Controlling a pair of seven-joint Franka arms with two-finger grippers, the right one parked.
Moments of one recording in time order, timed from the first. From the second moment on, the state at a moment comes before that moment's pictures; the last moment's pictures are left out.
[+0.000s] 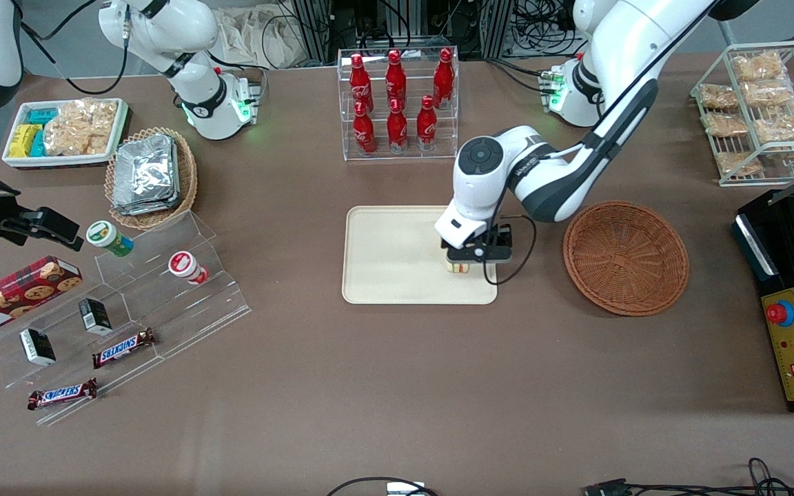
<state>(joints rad) 0.06 0.46 -0.76 -1.95 0.58 2.21 -1.04</state>
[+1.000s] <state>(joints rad) 0.26 0.40 -0.76 -1.65 0.52 1.99 -1.08</state>
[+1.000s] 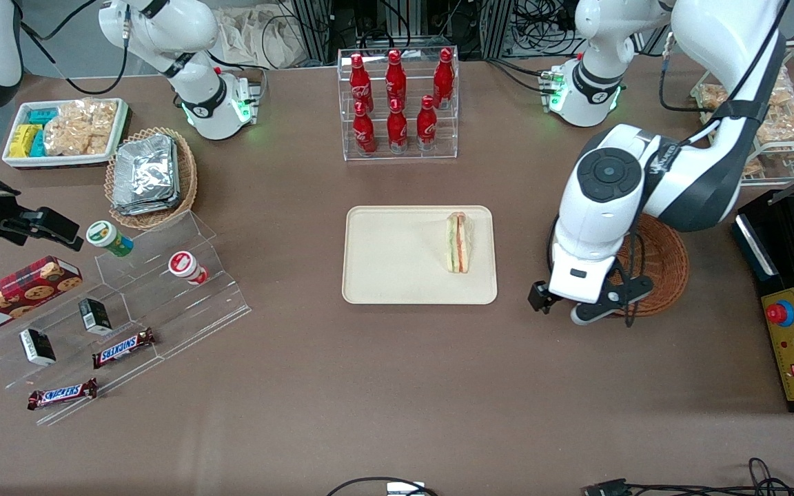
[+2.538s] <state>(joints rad) 0.11 -0.05 -0.10 -1.63 0.02 1.57 0.01</state>
